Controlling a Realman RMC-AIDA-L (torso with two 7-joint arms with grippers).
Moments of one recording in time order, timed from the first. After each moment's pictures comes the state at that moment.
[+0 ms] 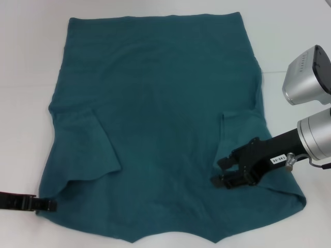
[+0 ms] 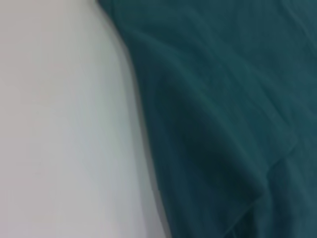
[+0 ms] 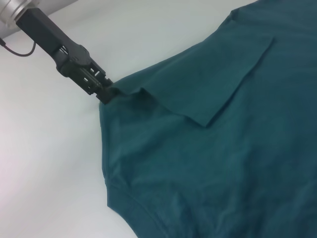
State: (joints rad) left arm -0.57 -2.14 0.54 0.99 2.72 1.50 -2.25; right arm 0.57 2.09 -1.05 -1.16 -2.29 -1.59 2.04
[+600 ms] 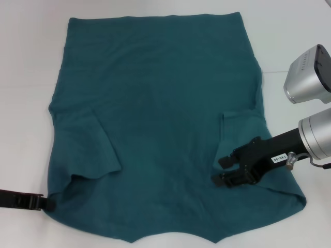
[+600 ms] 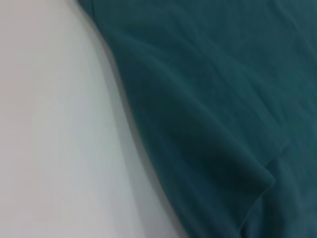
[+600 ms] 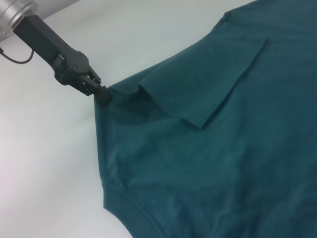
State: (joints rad) left arm -0.58 -2.16 0.57 1.00 2.72 1.49 -2.26; right arm 0.57 2.09 -1.04 -1.16 -2.29 -1.59 2.04
